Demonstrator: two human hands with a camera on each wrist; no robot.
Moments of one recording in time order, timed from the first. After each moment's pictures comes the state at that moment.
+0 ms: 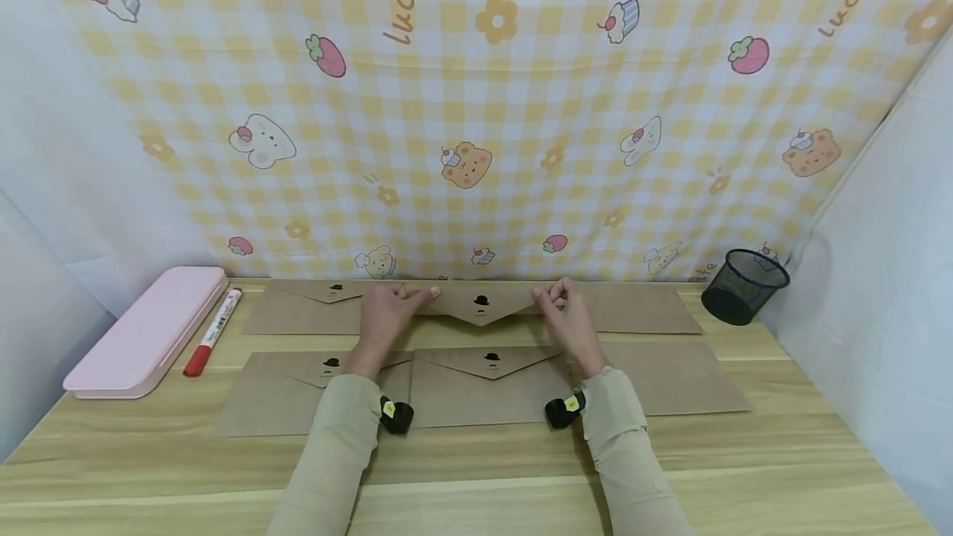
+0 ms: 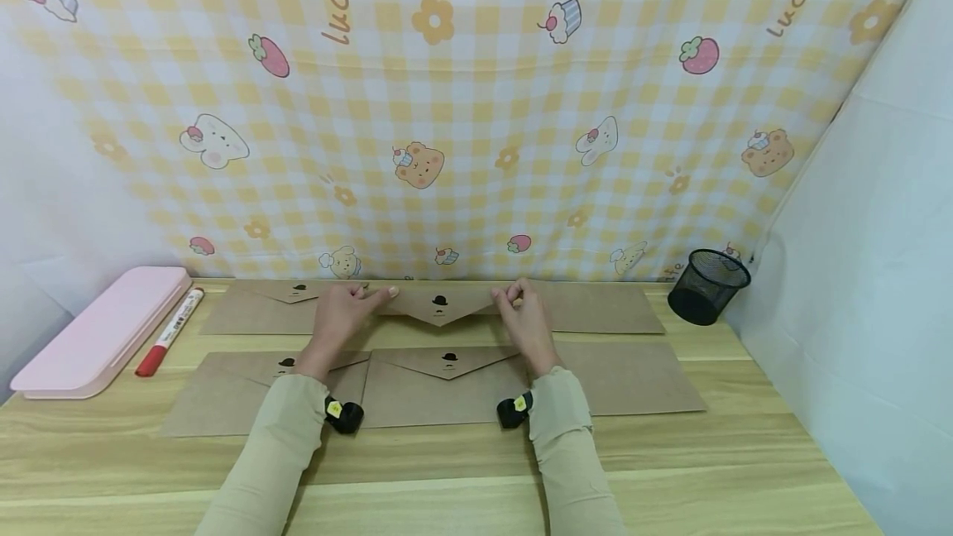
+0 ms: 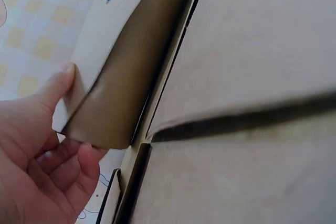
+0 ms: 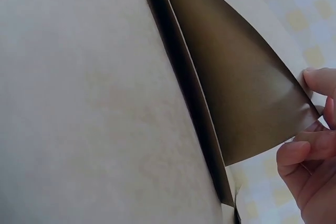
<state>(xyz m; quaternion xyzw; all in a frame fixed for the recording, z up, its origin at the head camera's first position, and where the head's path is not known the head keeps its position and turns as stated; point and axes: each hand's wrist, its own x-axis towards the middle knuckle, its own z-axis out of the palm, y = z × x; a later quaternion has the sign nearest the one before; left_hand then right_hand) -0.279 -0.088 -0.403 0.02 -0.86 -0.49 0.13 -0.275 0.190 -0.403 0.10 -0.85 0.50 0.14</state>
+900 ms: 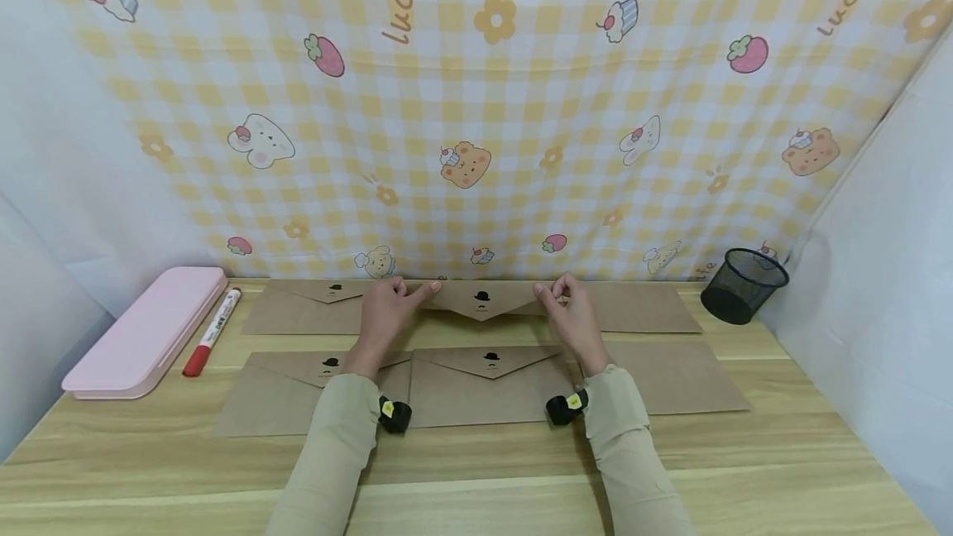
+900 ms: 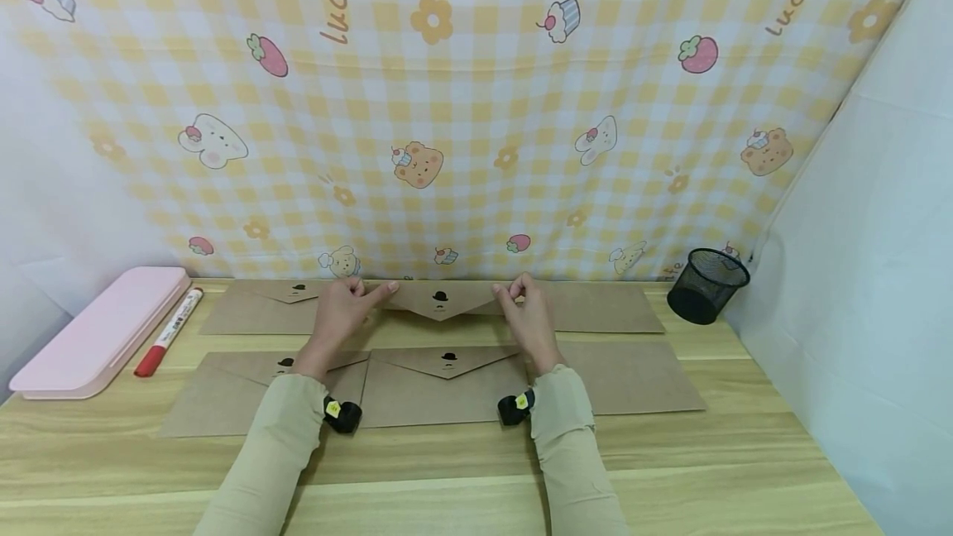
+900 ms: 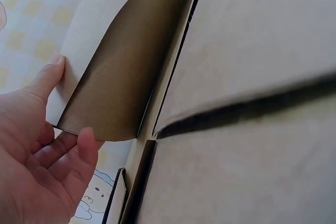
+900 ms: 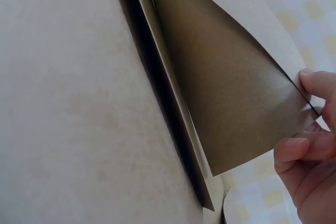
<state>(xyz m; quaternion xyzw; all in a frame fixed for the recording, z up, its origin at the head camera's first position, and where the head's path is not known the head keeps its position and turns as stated) -0.278 -0.086 -0.400 0.01 -0.85 -0.51 0.14 -0.261 0.184 -0.377 0.10 -0.84 0.52 0.13</state>
